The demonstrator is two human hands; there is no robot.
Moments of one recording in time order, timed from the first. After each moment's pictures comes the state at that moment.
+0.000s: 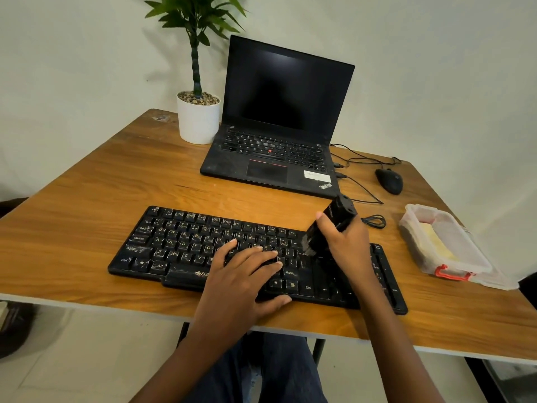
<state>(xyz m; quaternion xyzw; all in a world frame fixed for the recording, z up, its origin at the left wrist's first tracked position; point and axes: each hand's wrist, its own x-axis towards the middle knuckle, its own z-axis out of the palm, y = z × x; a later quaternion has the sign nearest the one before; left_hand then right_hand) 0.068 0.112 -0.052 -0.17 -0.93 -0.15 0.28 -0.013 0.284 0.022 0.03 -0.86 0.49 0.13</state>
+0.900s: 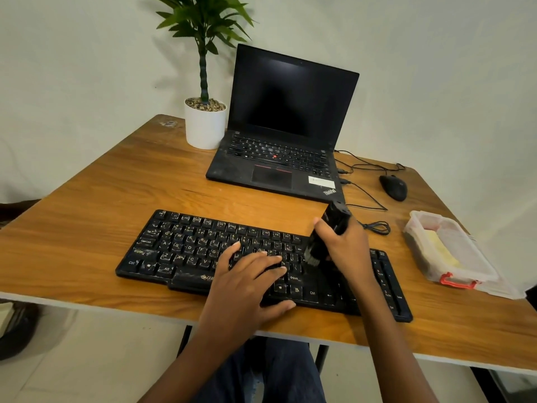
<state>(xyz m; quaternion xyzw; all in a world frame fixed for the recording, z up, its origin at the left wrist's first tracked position) 0.069 0.111 -0.051 -0.16 -0.93 -0.15 0.28 -0.016 0.278 0.022 0.03 -0.88 0.46 0.12</state>
